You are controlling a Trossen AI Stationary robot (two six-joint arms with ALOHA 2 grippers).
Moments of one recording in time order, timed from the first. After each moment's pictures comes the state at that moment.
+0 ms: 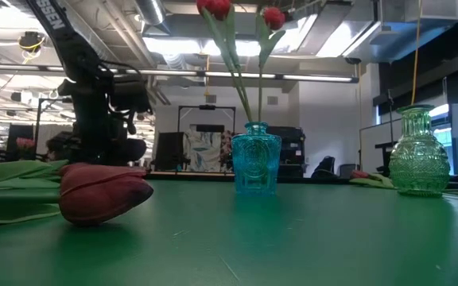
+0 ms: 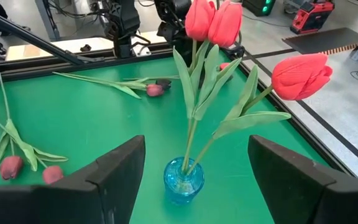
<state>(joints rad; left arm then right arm) 0.57 1.49 0.55 -0.33 -0.60 -0.91 0.54 1.31 1.37 -0.76 0.80 0.49</state>
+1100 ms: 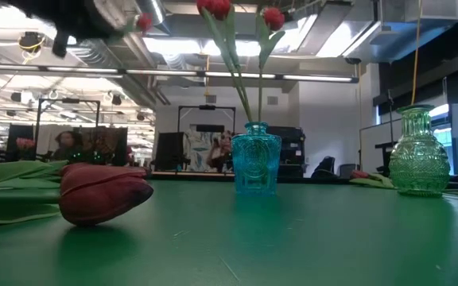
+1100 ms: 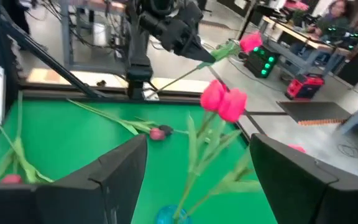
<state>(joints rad) -0.06 0.48 0.54 -0.19 -0.80 -0.50 0.63 1.32 1.44 -0.57 0.90 0.13</state>
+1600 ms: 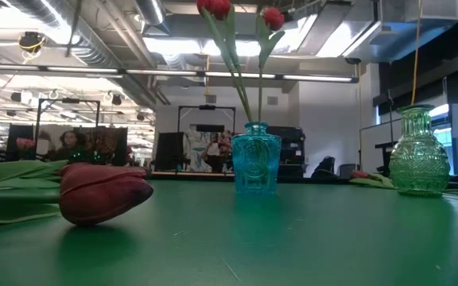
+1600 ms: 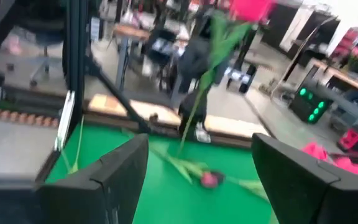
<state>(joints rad) -0.52 0.89 0.51 0.73 -0.38 0.04 0.60 1.51 1.44 -0.12 0.72 -0.11</state>
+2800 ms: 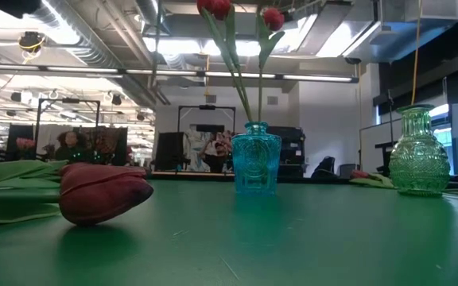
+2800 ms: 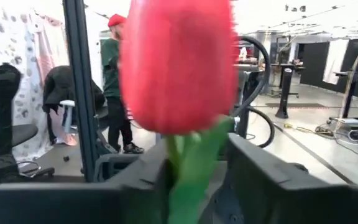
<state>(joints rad) -0.41 1.36 0.58 1.23 -0.28 0.16 0.31 1.73 1.45 0.43 0.25 -0.03</state>
